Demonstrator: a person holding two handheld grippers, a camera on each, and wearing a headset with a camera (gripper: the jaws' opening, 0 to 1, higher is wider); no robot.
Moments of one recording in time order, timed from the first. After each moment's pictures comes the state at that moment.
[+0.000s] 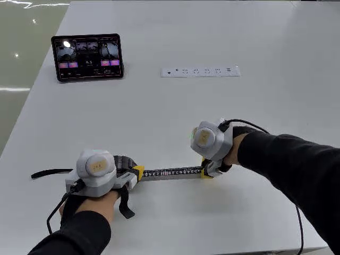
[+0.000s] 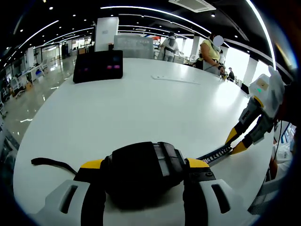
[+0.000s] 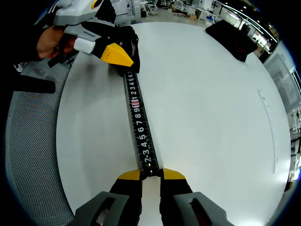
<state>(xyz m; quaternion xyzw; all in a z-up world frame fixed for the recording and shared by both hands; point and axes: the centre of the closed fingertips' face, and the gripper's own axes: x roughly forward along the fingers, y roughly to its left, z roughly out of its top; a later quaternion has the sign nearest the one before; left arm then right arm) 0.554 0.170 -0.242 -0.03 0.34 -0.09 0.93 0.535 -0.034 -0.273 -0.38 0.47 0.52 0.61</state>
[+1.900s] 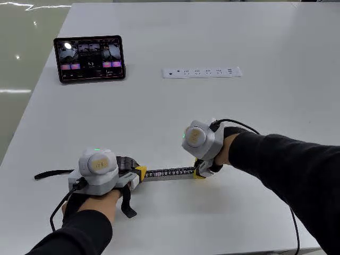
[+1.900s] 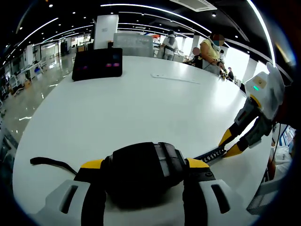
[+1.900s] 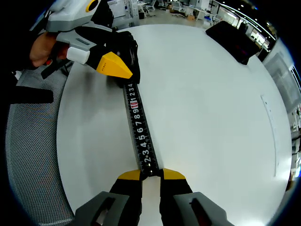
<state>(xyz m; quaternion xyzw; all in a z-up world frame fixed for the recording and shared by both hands) 0.555 0.170 -0.243 -0.03 0.35 -0.10 0.93 0.536 -0.008 -0.273 -0.37 0.47 0.52 0.61</state>
